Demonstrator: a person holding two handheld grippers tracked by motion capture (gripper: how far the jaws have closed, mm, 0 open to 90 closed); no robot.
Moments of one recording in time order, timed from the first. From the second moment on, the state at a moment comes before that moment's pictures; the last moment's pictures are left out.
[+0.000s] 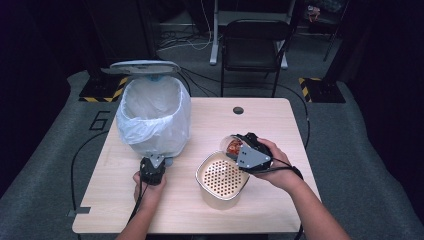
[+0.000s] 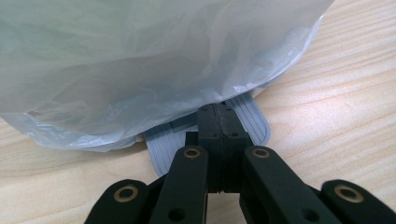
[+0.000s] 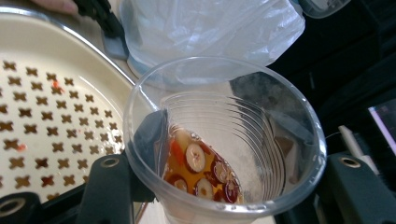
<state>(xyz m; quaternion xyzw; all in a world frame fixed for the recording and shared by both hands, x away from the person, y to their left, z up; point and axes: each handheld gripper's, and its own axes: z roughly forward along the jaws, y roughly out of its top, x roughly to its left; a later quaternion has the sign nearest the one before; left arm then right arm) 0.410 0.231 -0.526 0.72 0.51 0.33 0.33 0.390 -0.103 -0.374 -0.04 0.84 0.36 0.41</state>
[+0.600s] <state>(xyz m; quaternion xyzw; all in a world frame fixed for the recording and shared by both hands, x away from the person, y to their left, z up) 0.410 0.233 -0.525 0.72 0.50 0.35 0.32 0.368 -0.082 -0.389 -0.16 0.81 0.21 0.52</state>
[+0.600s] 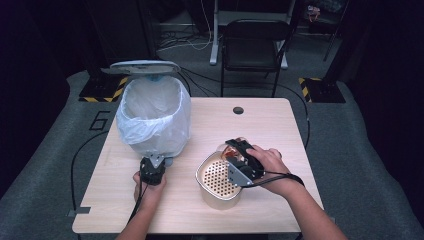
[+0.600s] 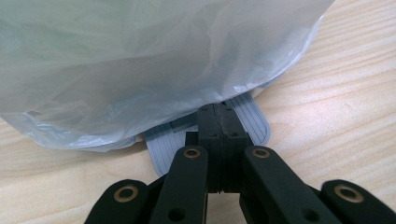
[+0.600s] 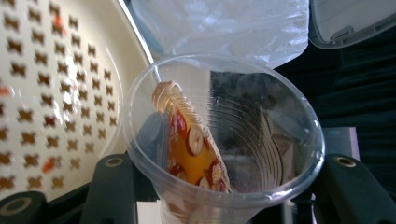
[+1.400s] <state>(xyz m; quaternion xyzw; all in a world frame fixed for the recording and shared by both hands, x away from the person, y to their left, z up) 0.410 0.231 -0.526 0.72 0.51 0.33 0.33 0.349 -0.064 -0.420 -0.35 0.70 -0.02 0.62</state>
